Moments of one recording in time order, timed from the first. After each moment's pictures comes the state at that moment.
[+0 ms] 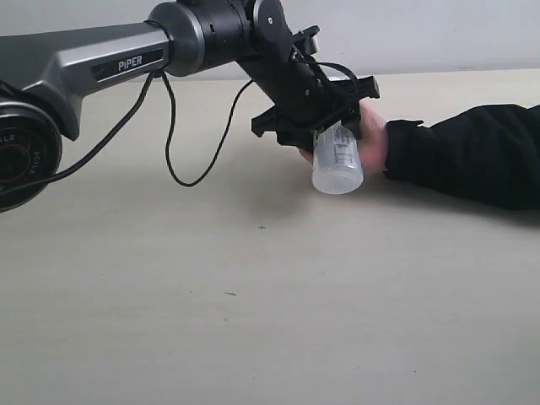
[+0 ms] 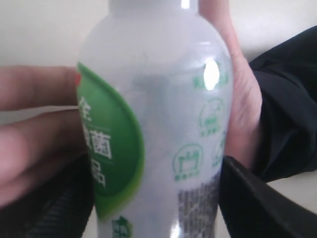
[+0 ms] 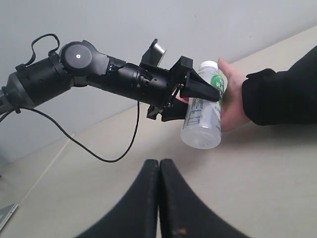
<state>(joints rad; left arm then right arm) -0.53 2.44 -2.13 -0.39 0.83 -0.35 0.31 0.01 -0.09 0.50 0.36 0.14</state>
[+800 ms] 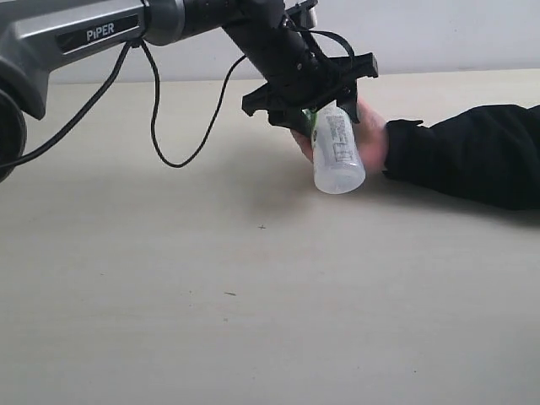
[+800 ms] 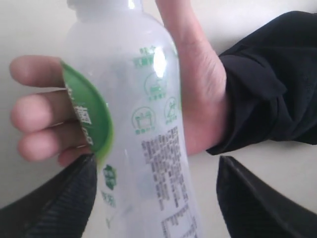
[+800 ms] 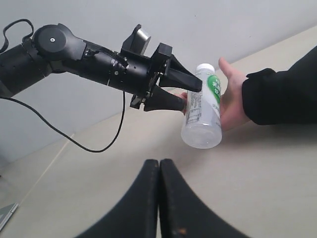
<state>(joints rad) -0.52 2.36 -2.13 -0.37 0.93 -0.32 0.31 0.01 -0.09 0.50 0.36 0.14</state>
